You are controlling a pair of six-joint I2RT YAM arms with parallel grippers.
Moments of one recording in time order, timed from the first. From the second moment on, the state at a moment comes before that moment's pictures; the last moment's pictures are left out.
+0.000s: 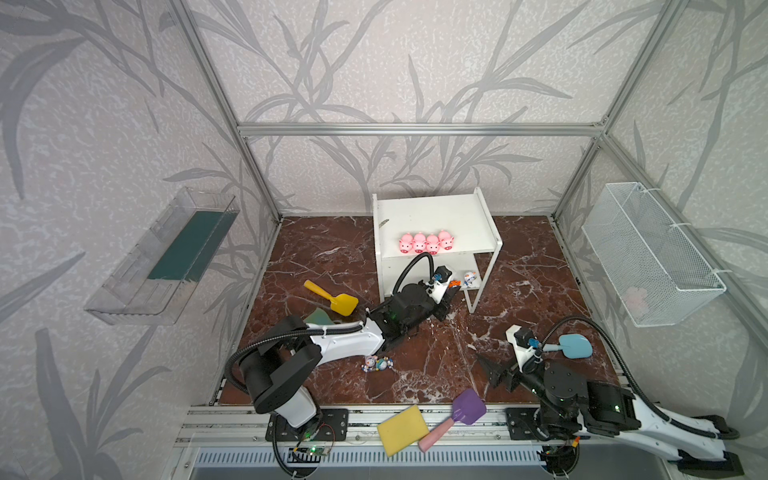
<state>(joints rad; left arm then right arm) -0.91 1.60 0.80 0.64 -0.08 -0.01 1.31 0.09 0.32 -0.60 0.59 0.34</state>
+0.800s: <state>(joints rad) -0.87 1.65 0.80 0.73 -0.08 -0.03 1.31 0.08 0.32 -0.60 0.57 0.34</state>
